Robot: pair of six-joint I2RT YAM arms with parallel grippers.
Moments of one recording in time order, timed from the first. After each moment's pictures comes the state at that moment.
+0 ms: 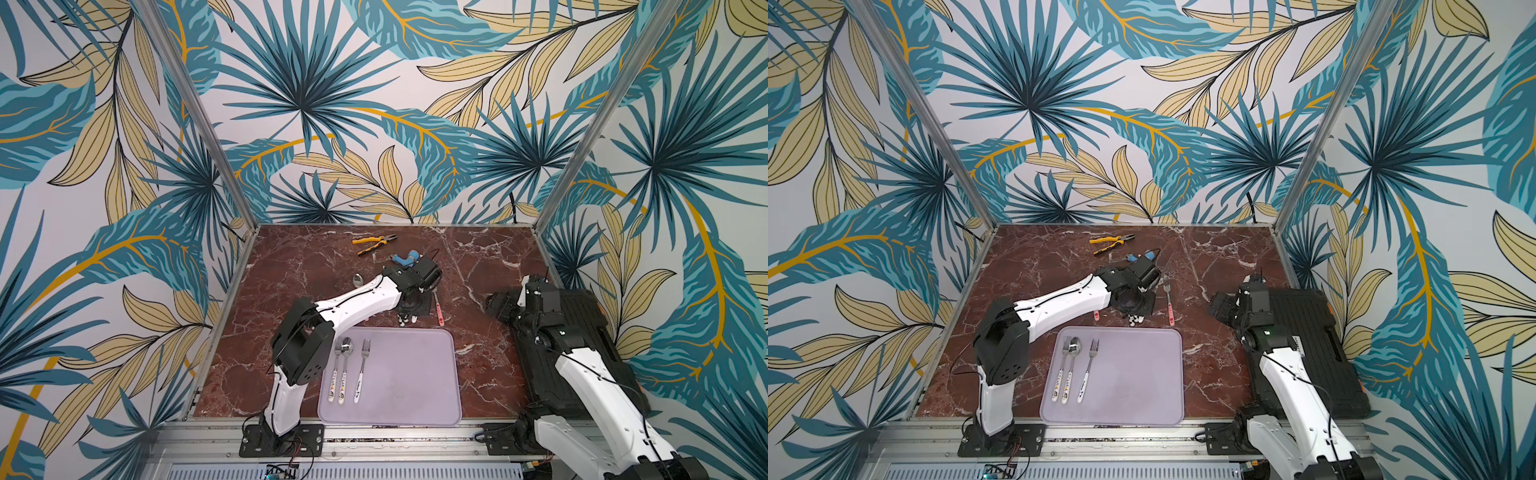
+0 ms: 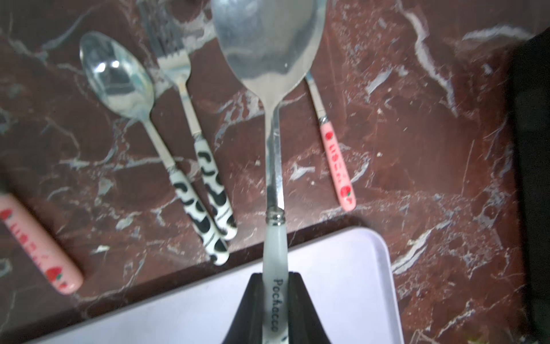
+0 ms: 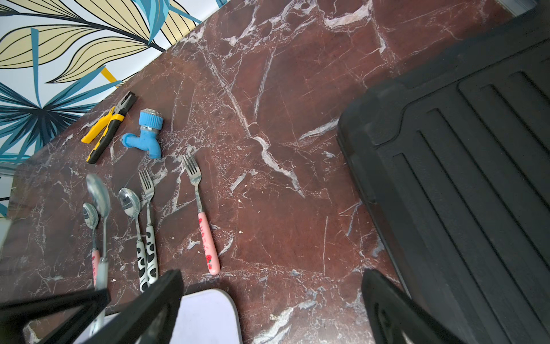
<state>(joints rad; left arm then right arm) -0.85 1.95 1.61 -0.82 -0.05 -0.63 0.07 0.94 0.72 -0.52 0.02 0.56</state>
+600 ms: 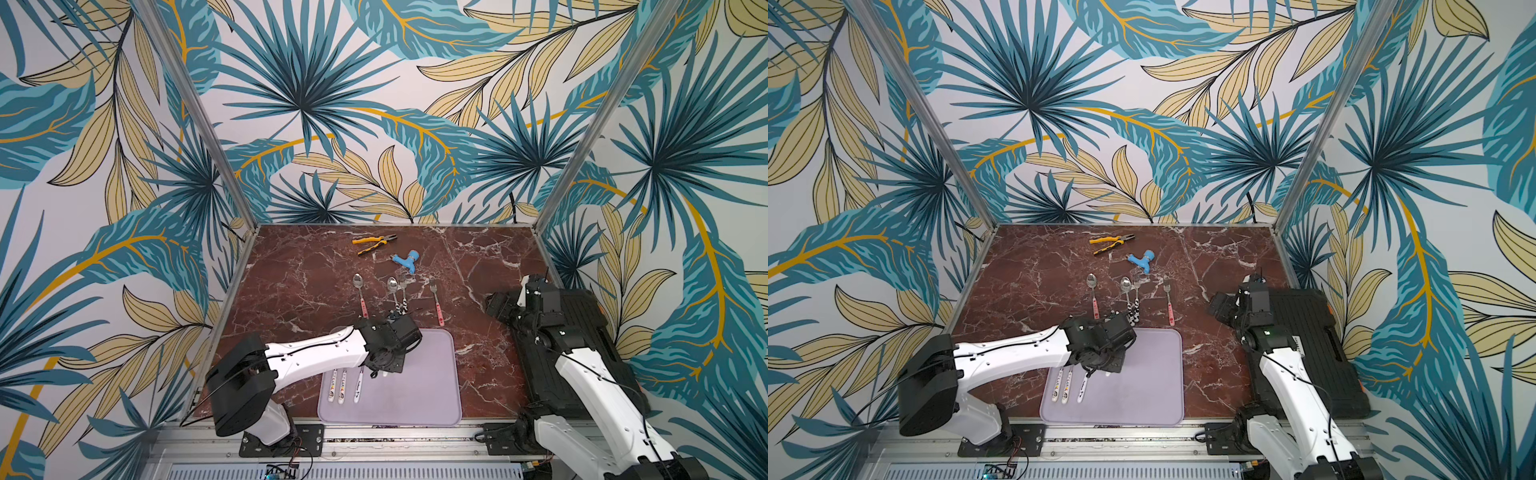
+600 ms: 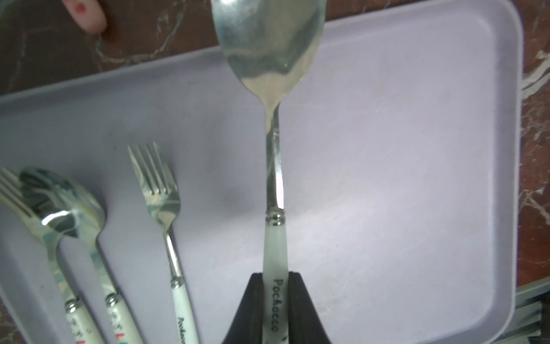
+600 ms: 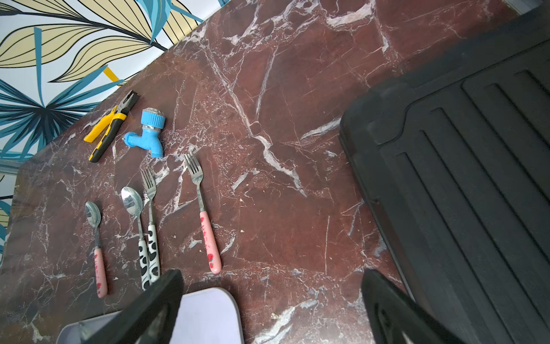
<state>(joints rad) -1.05 1.52 1.01 -0.80 -0.13 -0.85 0.07 0.94 0.72 -0.52 0.01 0.56</state>
